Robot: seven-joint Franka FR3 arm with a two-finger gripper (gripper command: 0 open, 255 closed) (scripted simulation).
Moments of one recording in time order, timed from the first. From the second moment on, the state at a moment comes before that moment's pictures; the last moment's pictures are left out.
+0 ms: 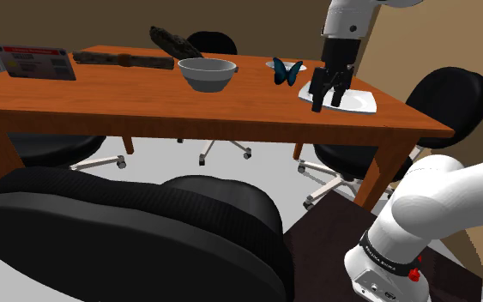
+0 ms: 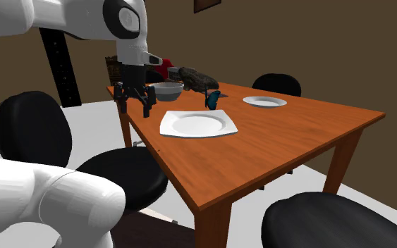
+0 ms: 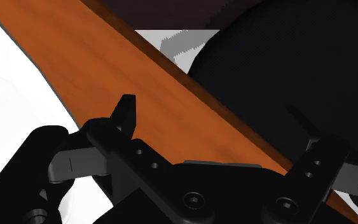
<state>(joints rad) 0.00 -0.81 0.01 -2.35 0.06 1.45 0.07</state>
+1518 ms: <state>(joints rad) 0.01 -0.08 -0.24 -1.62 -0.01 1.51 -0.49</state>
